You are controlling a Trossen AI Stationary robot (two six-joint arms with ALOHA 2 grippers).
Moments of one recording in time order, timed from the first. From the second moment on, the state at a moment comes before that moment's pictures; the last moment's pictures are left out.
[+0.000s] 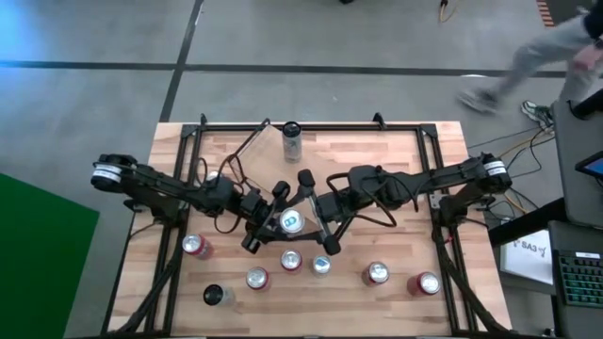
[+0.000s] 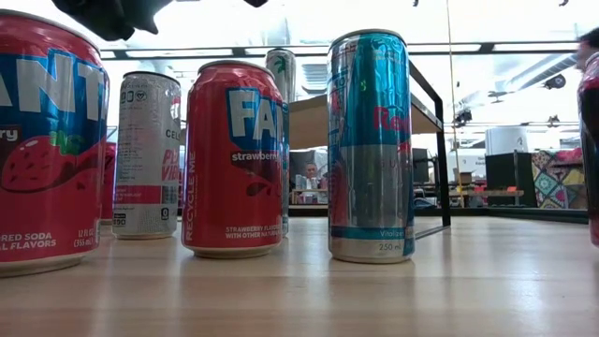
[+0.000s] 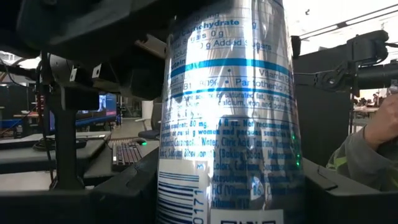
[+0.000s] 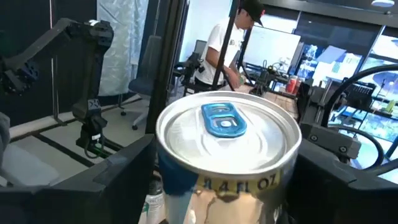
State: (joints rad) left arm -0.13 1.43 0.71 1.08 0.35 -0.12; right arm 0.16 1.62 1.45 0.23 -0.24 -0.23
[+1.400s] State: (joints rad) left arm -0.12 0.97 0.70 0.29 -0.34 0.02; right arm 0.16 1.47 1.43 -0.14 0.28 0.10
